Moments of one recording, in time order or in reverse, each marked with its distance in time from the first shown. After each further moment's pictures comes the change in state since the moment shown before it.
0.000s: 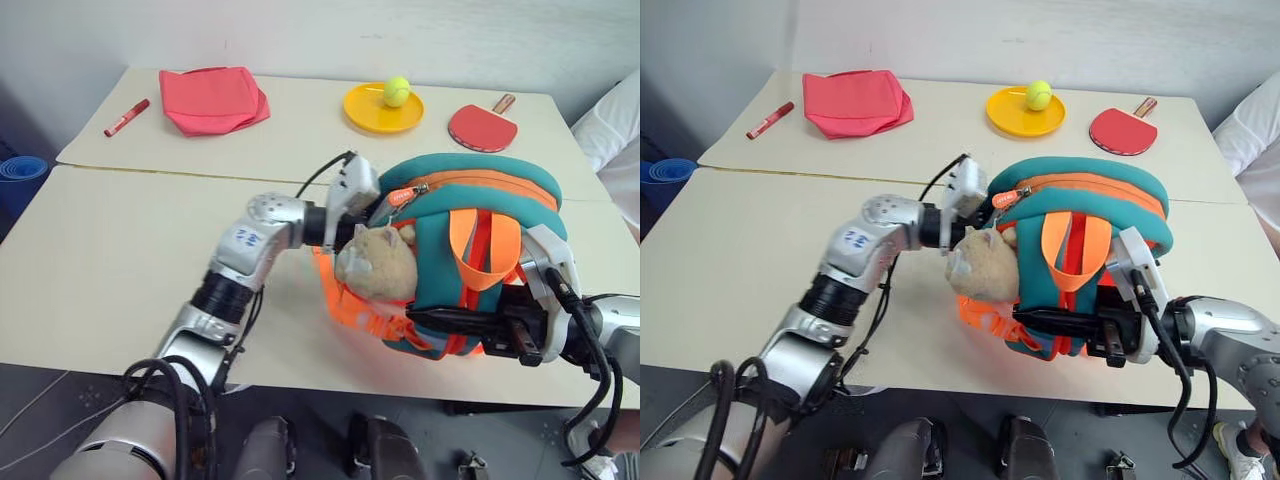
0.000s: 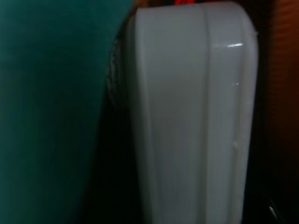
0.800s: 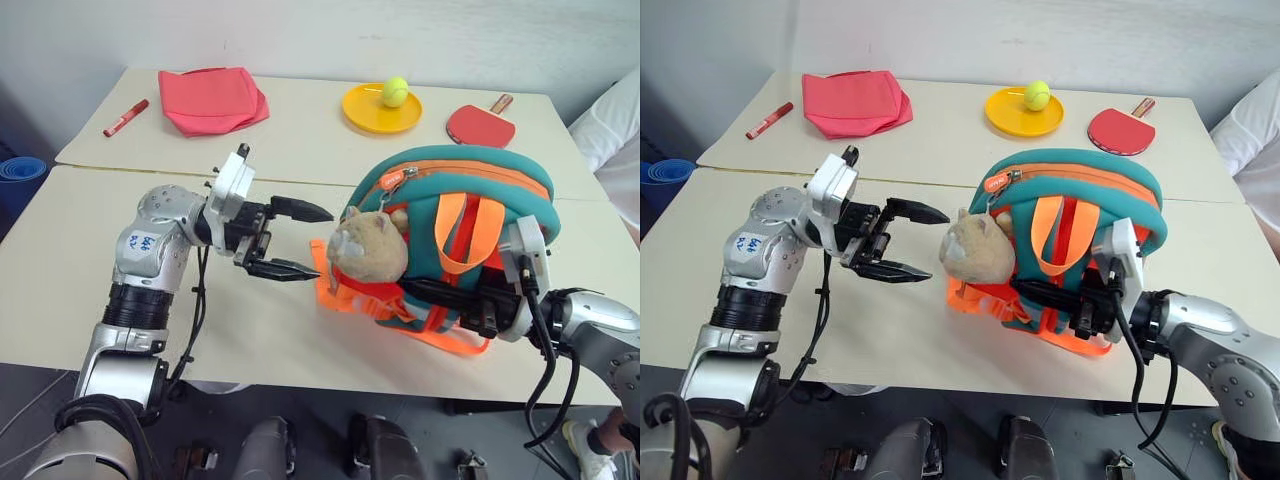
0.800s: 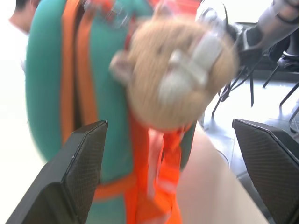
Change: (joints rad) left arm 0.161 0.303 0.232 -0.234 -0.214 -0.060 -0.421; right arm -0.044 0.123 0.051 0.020 -0.177 -0.081 -0.120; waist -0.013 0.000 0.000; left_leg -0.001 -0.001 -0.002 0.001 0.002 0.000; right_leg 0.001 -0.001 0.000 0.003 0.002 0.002
